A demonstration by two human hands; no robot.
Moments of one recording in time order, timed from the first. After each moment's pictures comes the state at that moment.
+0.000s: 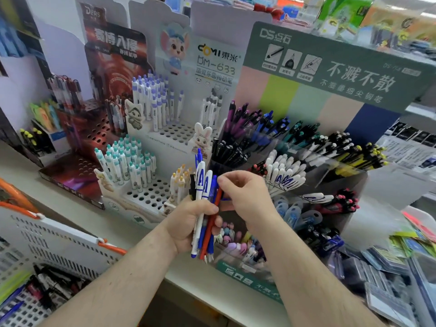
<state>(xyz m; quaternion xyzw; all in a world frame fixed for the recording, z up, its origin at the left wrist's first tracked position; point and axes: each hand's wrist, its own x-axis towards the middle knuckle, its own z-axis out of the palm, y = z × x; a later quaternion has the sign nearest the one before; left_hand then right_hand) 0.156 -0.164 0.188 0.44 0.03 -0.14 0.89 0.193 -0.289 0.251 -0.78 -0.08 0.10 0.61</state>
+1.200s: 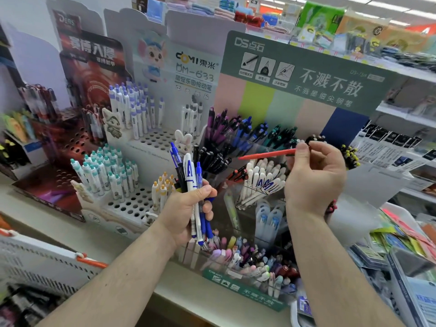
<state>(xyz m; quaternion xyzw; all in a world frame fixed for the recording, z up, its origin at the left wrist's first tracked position) 0.178 -0.190 0.213 0.42 0.03 -0.01 0.91 0.231 -0.364 0.281 -0.66 0.02 -0.46 0.59</state>
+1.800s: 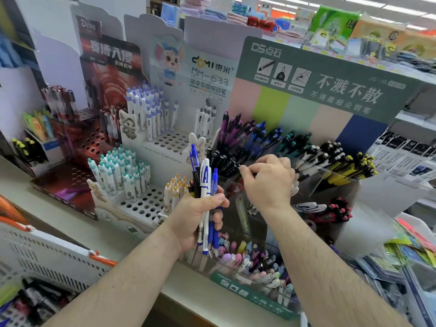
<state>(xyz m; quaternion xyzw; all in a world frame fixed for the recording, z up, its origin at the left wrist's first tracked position) 0.173 -0.177 0.211 0.45 0.00 -0.07 0.89 0.256 -0.320 0.250 -0.94 -0.10 -0.25 0.19</state>
